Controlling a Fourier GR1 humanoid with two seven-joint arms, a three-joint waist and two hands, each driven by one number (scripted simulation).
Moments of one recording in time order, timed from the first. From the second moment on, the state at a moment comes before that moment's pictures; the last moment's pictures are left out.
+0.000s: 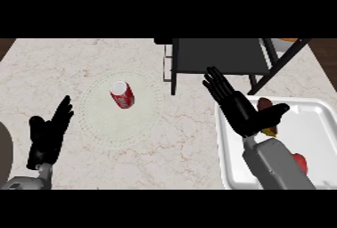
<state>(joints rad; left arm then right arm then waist) -0.05 0.39 -0.14 -1.45 0.14 0.27 0.19 -0.37 -0.20 0.32 -1.33 -0.46 0.06 -0.13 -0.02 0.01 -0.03</state>
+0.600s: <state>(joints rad) 0.05 0.35 -0.05 -1.44 0.27 0.24 0.22 -0.06 -0.74 -0.06 -1.30 -0.20 -0.23 -0.20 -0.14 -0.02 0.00</state>
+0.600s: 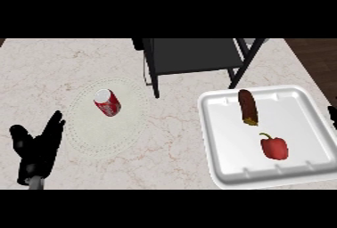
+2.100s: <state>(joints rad) -0.08 0.31 -0.07 -1.36 0.28 0.11 0.21 0.65 -0.97 -0.21 -2.32 0.08 -0.27 0.58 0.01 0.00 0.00</state>
